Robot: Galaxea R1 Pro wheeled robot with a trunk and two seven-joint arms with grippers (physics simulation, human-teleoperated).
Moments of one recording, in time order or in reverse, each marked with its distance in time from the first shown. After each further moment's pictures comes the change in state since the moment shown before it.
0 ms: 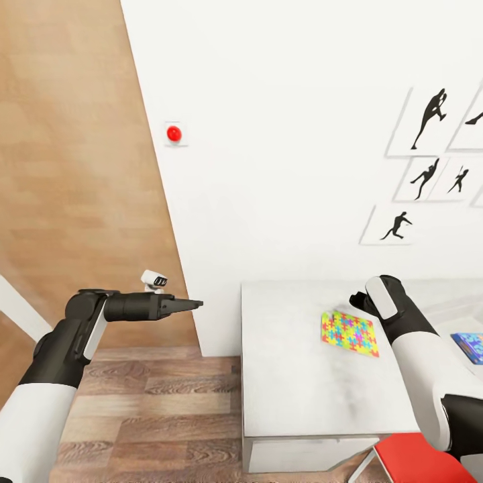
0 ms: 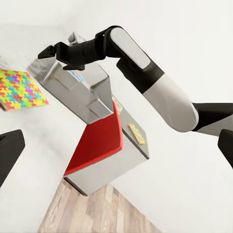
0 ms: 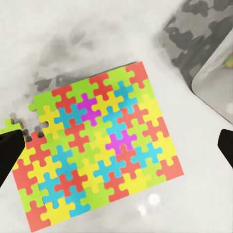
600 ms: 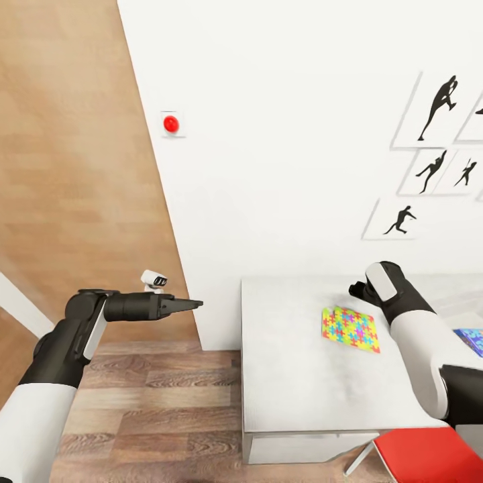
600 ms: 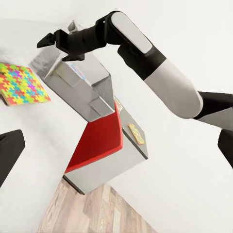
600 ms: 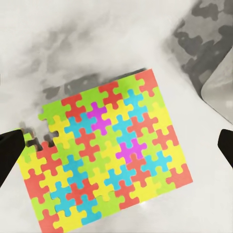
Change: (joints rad) left arm 0.000 0.000 0.001 0.001 0.000 0.000 0.000; right arm -0.122 -0.006 0.004 0.135 -0.001 0.000 0.005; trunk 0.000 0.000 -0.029
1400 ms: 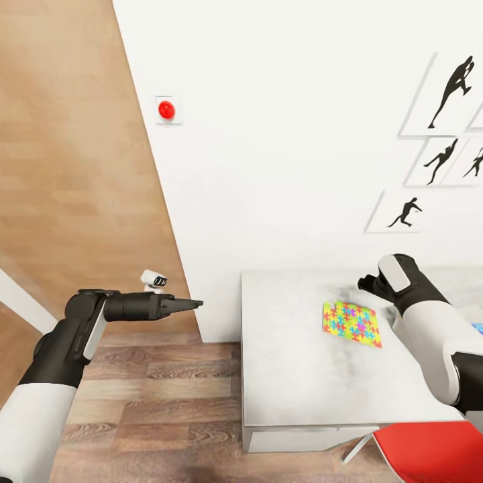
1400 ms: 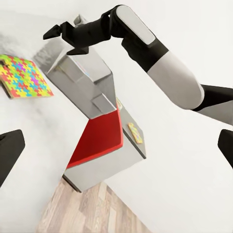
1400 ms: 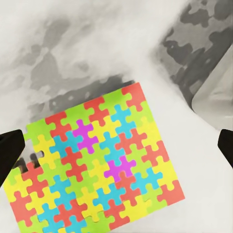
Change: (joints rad) left arm 0.000 0.000 0.000 0.000 0.000 0.000 0.000; right arm -0.060 -0.053 -0.006 0.056 -0.015 0.001 0.033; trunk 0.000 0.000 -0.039
